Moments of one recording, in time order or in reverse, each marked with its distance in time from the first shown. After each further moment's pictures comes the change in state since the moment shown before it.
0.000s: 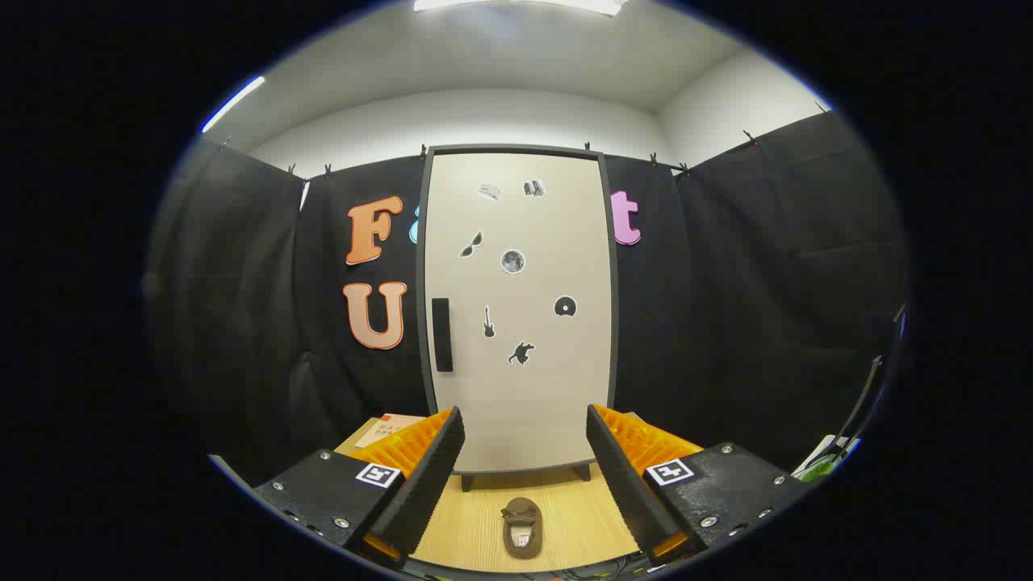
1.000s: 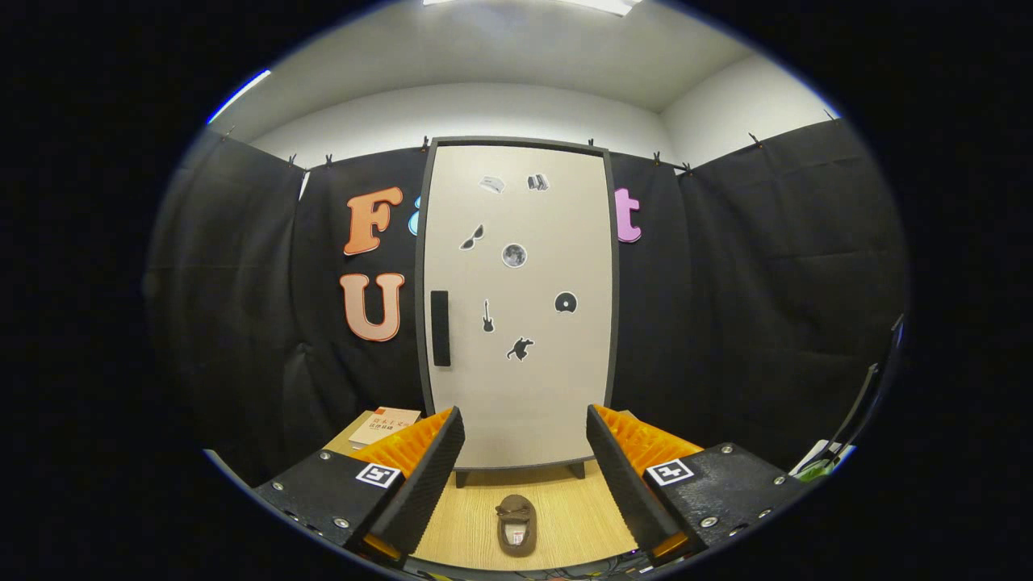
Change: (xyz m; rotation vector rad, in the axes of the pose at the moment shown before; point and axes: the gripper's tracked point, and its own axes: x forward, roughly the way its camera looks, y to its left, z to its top) arm 0.006 0.005 -0.004 -0.024 0.037 -0.010
